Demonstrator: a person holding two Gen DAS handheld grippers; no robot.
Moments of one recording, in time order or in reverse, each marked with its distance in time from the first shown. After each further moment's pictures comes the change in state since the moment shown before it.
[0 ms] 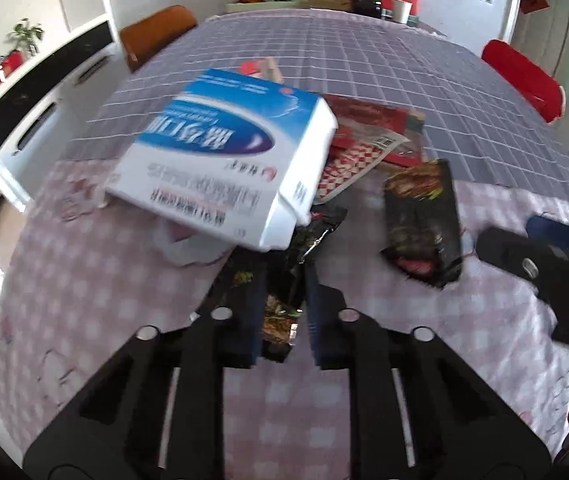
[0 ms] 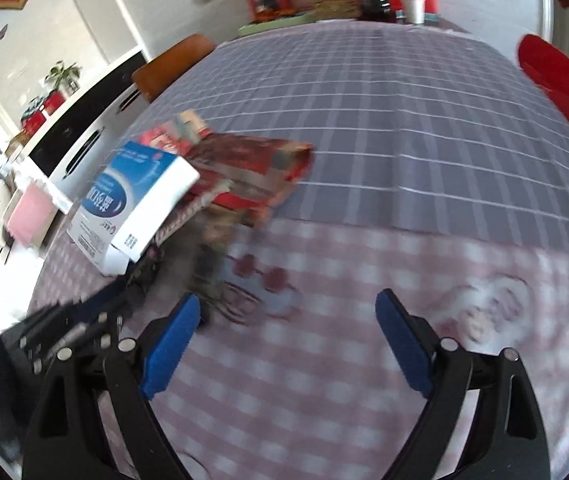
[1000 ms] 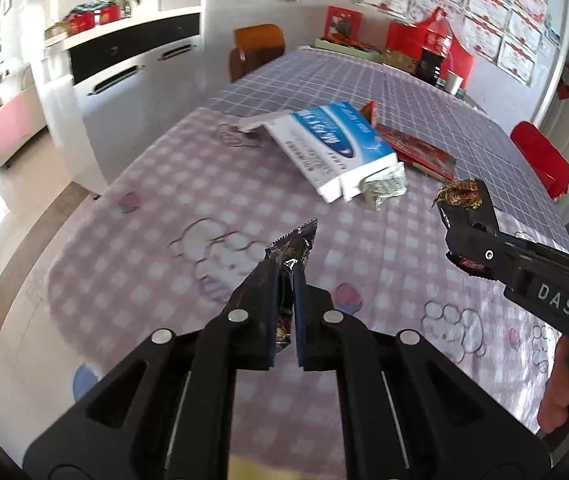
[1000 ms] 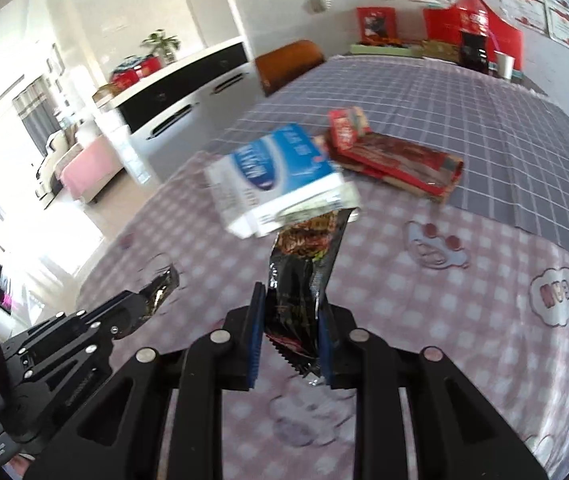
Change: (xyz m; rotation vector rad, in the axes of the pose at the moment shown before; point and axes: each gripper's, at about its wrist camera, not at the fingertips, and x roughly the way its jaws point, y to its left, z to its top) left arm -0.115 0.089 -0.096 -0.266 -0.135 0.053; right arm -0.062 0.129 -0.075 -0.241 -0.078 0.175
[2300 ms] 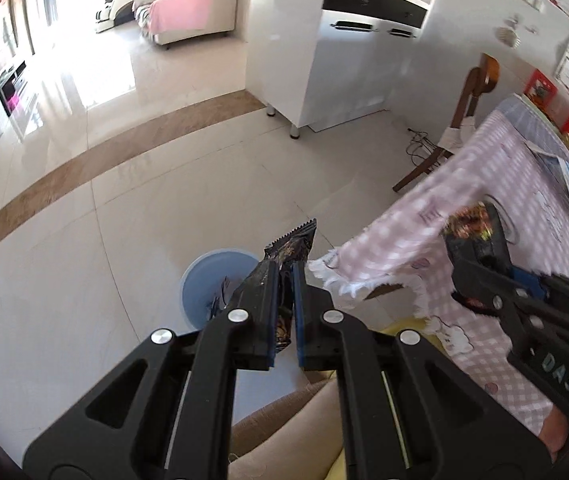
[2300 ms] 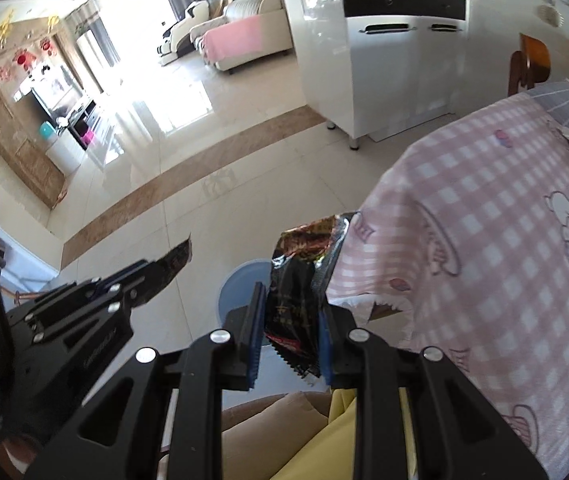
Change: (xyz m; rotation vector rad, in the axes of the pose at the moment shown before) left arm -0.100 0.280 -0.158 -0.517 0.071 0.380; right arm 0.076 0.328 -0.118 -0.488 0.281 0.313
